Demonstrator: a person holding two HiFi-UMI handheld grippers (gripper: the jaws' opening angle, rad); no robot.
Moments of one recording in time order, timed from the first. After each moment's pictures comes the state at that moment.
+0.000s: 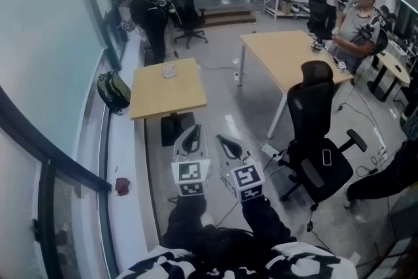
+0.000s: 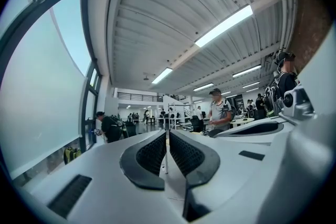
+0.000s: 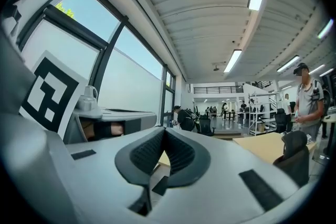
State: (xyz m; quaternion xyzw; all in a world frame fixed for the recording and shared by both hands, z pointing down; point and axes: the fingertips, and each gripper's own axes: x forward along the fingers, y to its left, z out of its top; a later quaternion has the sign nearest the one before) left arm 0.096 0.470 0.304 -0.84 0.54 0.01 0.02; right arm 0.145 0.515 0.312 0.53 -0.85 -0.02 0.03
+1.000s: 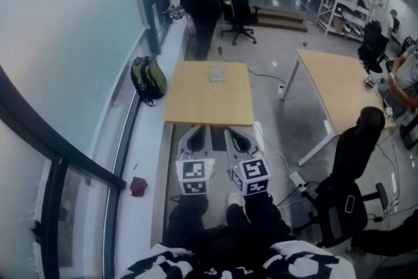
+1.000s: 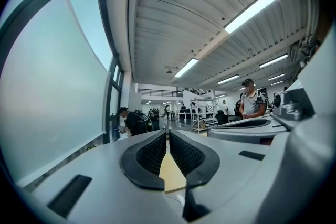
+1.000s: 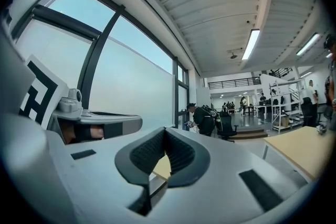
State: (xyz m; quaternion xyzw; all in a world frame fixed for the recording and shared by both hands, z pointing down) left arm -0.077 0.269 0.336 -0.78 0.63 0.00 -0.01; right arm -0.005 0.280 0.334 0.45 -0.89 0.00 0.04
